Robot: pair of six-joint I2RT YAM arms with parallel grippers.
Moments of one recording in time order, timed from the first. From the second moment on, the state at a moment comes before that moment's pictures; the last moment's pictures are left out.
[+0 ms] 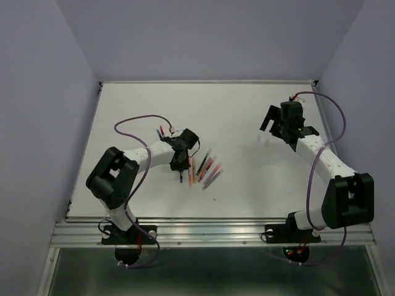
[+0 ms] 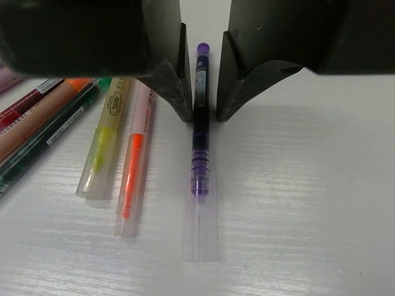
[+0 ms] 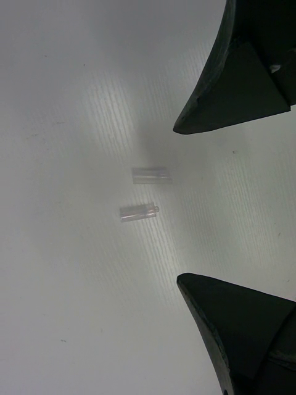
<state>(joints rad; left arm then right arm) -0.69 1.70 1.00 -0.55 -0.26 -0.73 0.14 1.39 1.00 -0.31 0.23 0.47</state>
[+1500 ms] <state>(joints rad) -0.75 1.25 0.96 -0.03 0.16 -0.41 0.42 1.34 0.94 0.29 -0.58 0.63</state>
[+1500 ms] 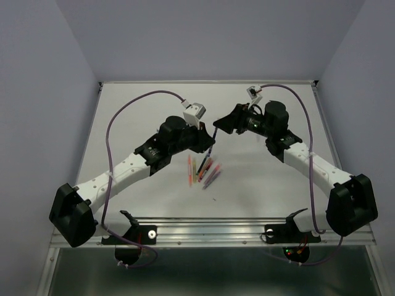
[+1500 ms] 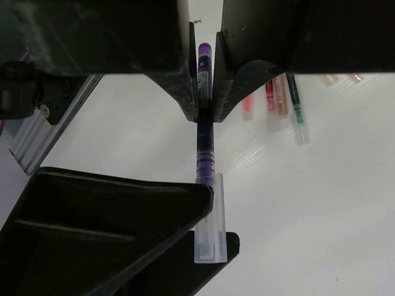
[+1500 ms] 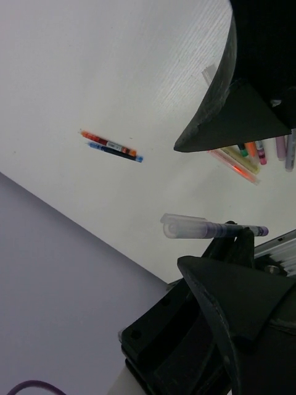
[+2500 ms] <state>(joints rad) -0.77 1.33 0.98 0.00 0.14 -0.44 0.44 1.39 0.99 0.23 -0.50 0.65</state>
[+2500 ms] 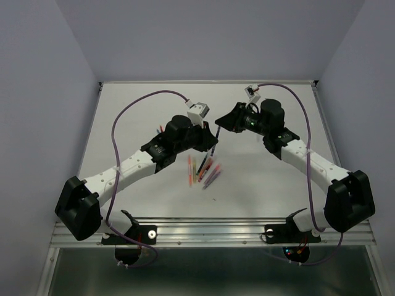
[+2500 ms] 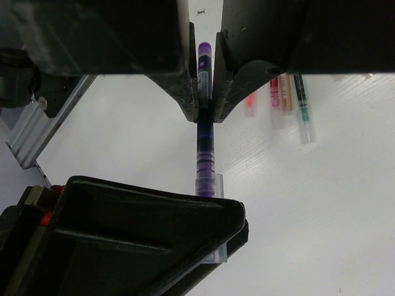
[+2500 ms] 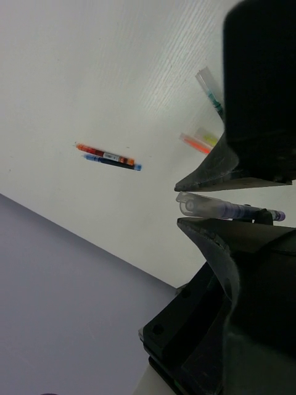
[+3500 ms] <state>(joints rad) -0.77 1.36 1.02 -0.01 0.14 -0.44 0.45 1.38 0.99 0.22 -0.53 0.78</state>
